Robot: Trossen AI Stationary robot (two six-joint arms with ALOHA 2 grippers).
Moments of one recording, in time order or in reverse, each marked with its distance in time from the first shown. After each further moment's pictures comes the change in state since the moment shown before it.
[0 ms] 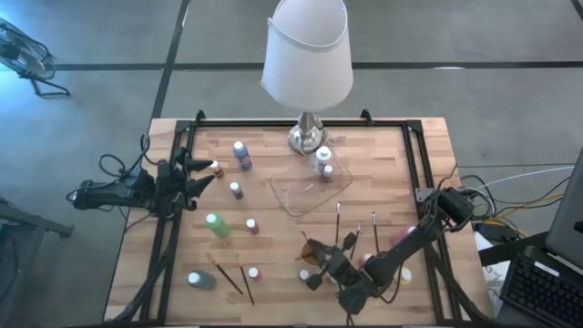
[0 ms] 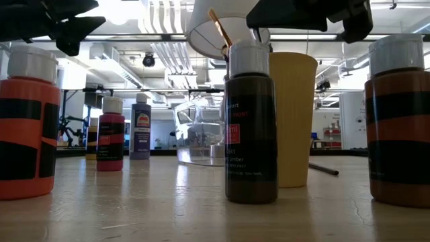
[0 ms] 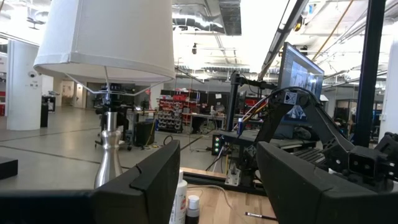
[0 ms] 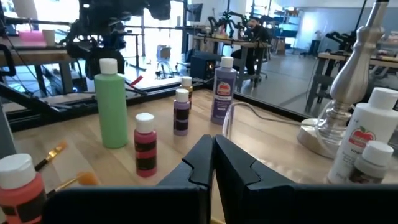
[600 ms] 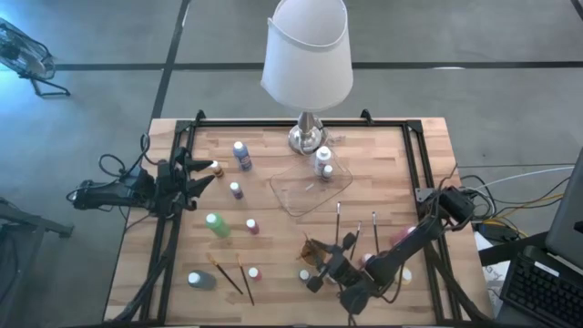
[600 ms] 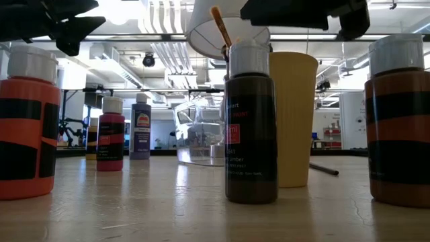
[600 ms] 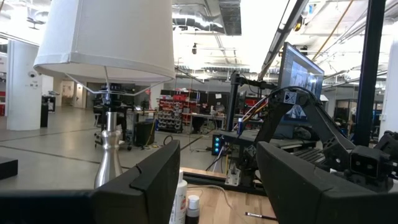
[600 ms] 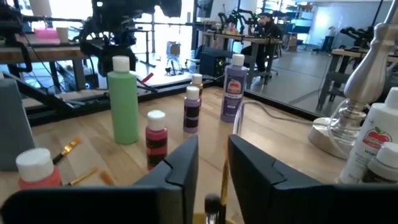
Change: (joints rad) left arm 0.000 0.000 0.000 0.000 0.000 0.000; right arm 0.002 -0.016 -0.001 -0.003 -0.045 -0.004
